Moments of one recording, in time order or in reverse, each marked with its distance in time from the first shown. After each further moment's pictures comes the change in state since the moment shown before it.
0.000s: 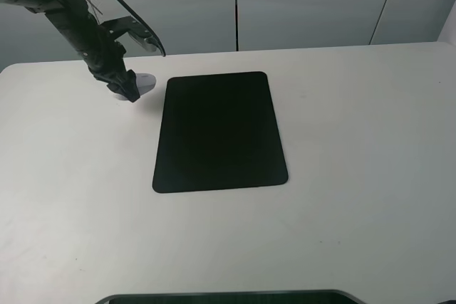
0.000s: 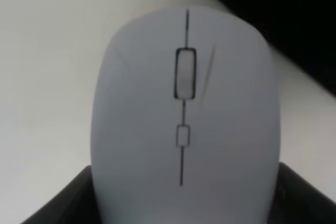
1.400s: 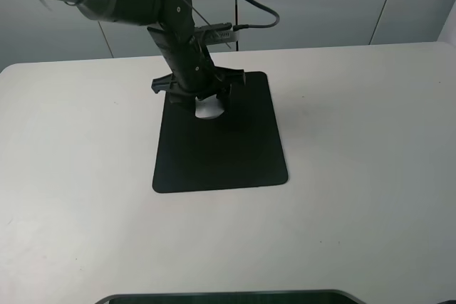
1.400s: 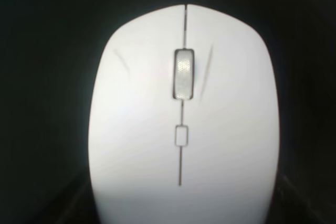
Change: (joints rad) left arm -0.426 -0.001 0.000 0.106 -0.103 -1.244; right arm 0.000 0.000 0.000 0.000 0.000 0.000
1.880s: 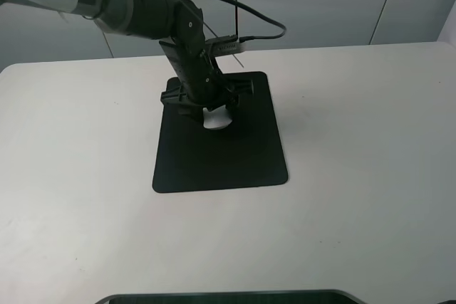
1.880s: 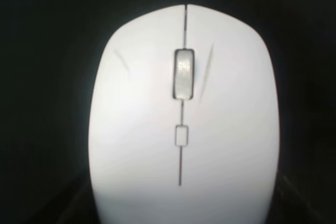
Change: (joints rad) left arm -0.023 0.042 0.000 -0.031 -0.021 -0.044; right arm 0.000 0.000 0.000 0.000 0.000 0.000
